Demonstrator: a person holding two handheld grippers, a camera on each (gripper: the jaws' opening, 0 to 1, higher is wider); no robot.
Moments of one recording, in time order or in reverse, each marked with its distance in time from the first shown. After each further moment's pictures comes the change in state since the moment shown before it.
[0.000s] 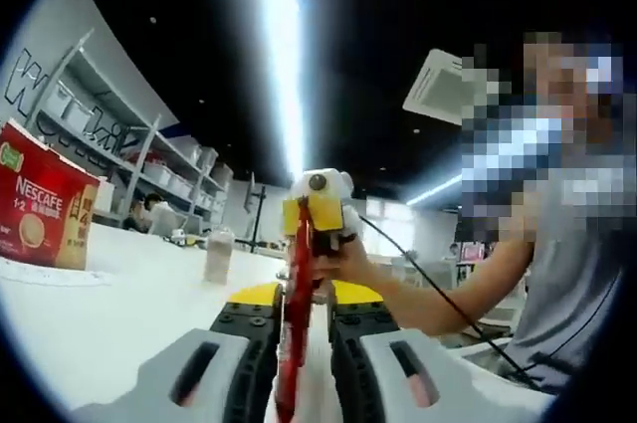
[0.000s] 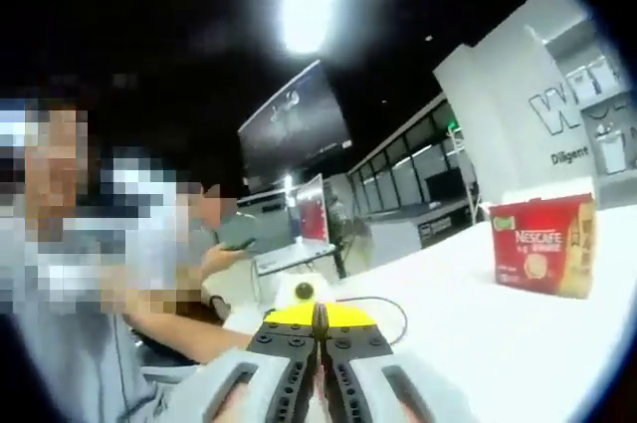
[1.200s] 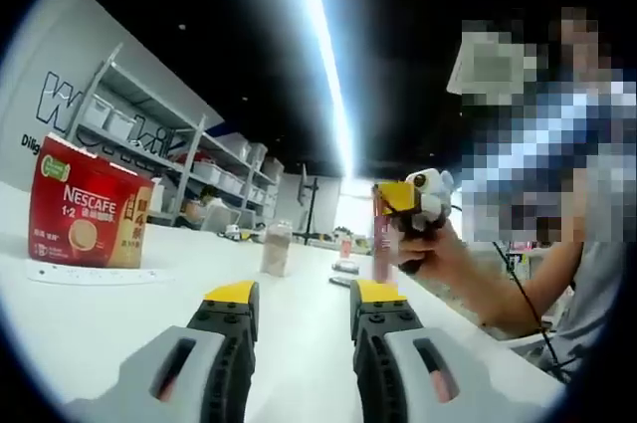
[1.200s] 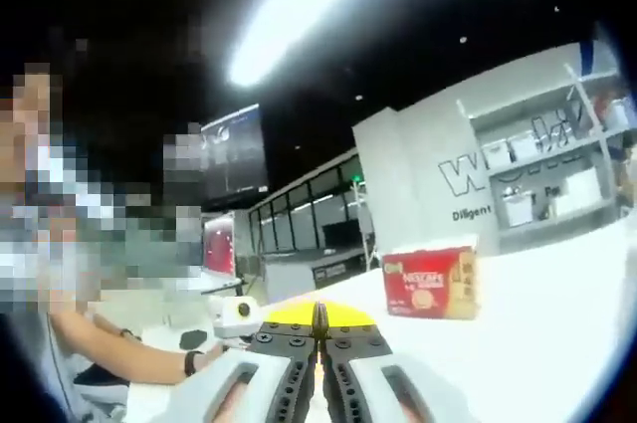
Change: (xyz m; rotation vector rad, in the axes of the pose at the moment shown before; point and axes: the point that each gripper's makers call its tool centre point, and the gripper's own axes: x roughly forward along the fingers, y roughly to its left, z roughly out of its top) left arm -0.014 0.047 -0.003 0.046 0.030 0.238; right arm -0.086 -0.011 0.028 -0.116 -0.207 -0.468
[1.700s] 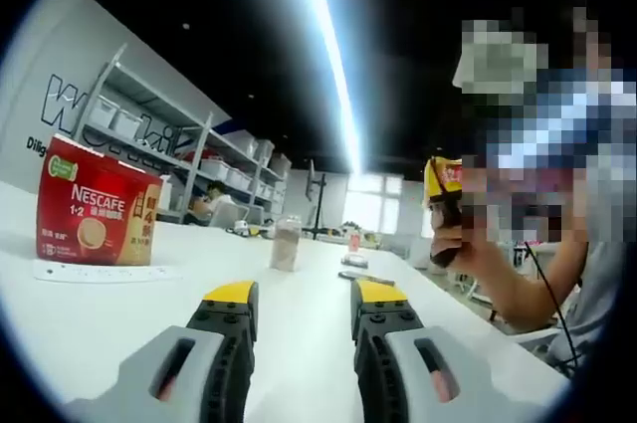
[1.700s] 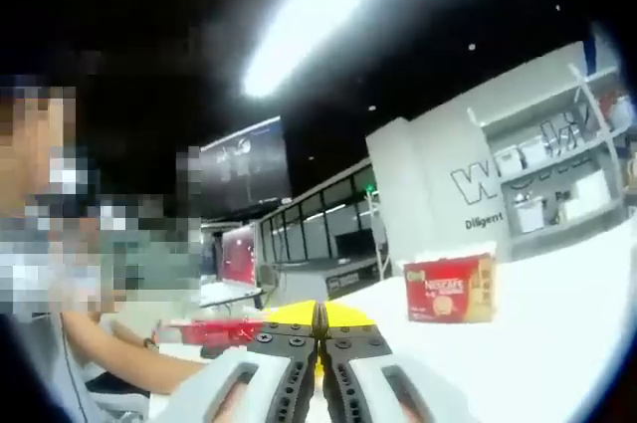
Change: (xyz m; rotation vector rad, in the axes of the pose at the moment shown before) left arm -0.002 0.006 -0.005 0.019 0.026 0.042; right arm -0.010 0.038 0.004 -0.020 -0.016 0.002
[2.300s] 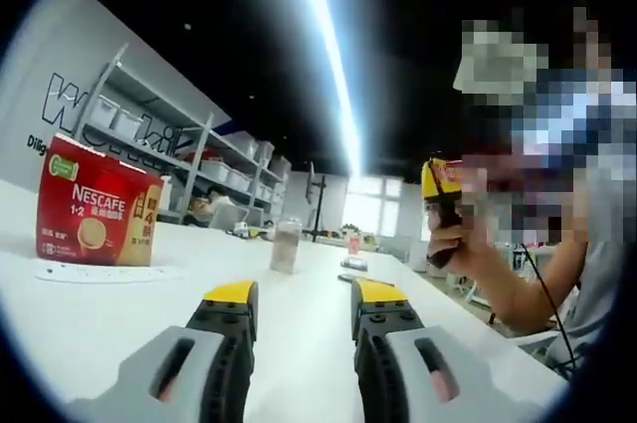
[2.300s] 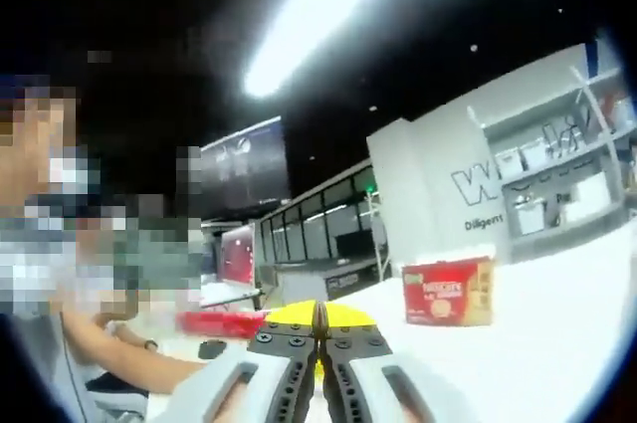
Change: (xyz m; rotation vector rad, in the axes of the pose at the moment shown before) left arm -0.001 0.007 0.002 -0.007 -0.010 -0.002; right arm -0.001 -0.002 0.008 -0.008 -0.005 0.002
